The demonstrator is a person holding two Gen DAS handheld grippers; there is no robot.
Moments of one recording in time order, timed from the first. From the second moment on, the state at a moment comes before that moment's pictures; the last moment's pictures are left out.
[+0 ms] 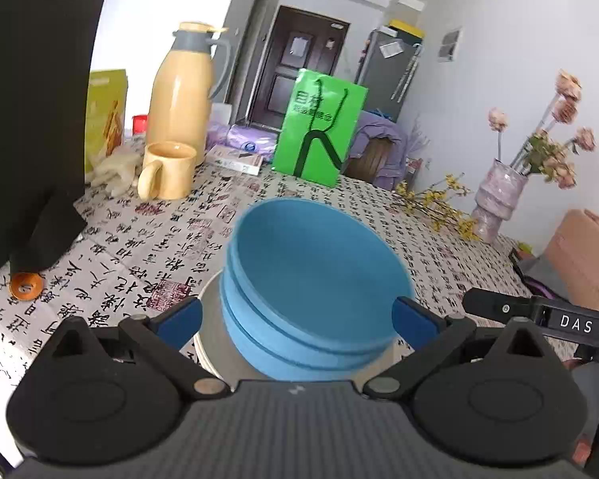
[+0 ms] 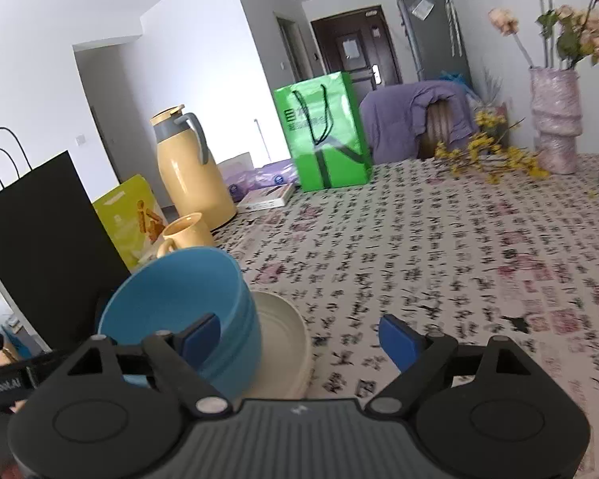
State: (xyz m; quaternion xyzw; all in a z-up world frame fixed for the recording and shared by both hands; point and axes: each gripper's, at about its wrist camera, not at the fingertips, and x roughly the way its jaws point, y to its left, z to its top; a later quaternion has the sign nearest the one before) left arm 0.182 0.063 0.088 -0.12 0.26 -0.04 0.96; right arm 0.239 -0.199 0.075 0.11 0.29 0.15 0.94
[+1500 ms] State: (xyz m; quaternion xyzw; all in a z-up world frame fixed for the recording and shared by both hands) left arm -0.006 -0.005 0.053 0.01 0.18 -0.04 0.98; right arm -0.010 -0.252 0.037 0.00 0.18 0.03 0.98
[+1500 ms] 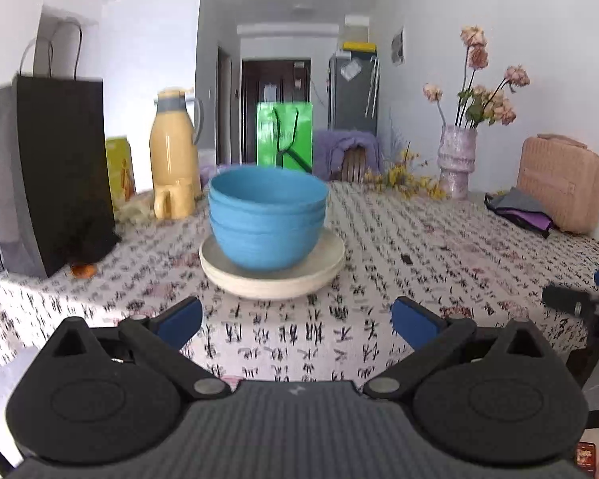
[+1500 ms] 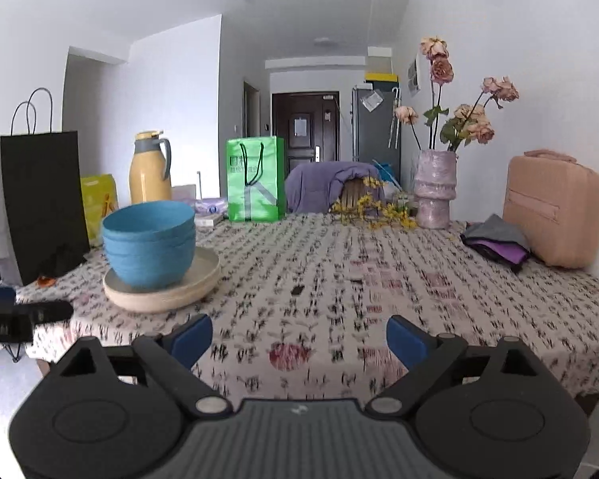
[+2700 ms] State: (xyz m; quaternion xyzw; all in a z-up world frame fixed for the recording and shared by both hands) left arm -0.018 -0.006 0.057 0.01 0.15 -0.05 0.99; right arm -0.027 -0.249 0.044 -0.01 0.15 0.02 0.99
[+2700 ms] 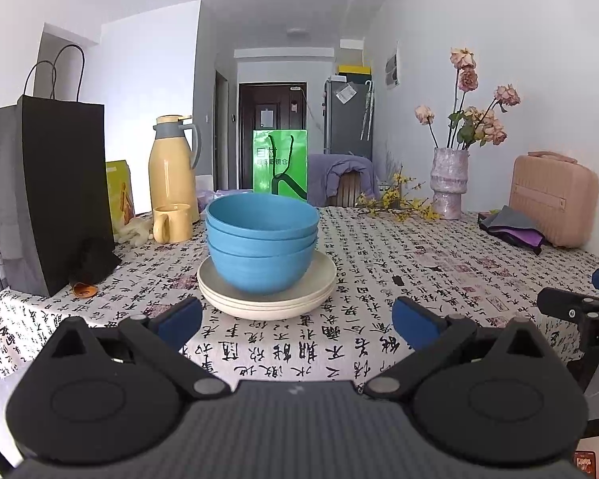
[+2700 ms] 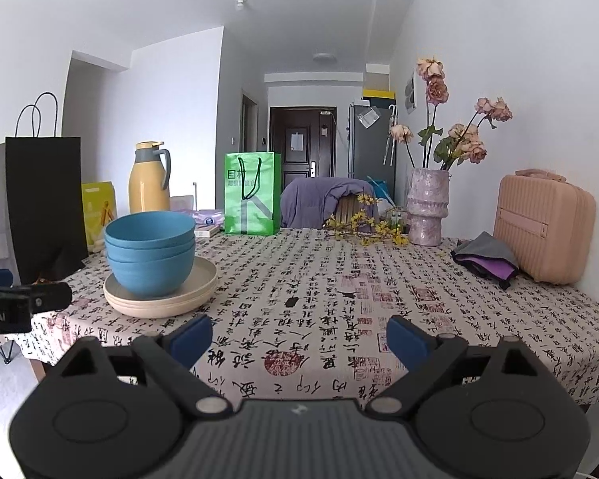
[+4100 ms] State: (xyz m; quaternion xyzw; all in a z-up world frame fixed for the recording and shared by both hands) left arm -0.020 -0.004 0.058 0.01 0.14 -0.04 0.99; right arm -0.027 -0.247 0.043 0.00 0.15 0.02 0.99
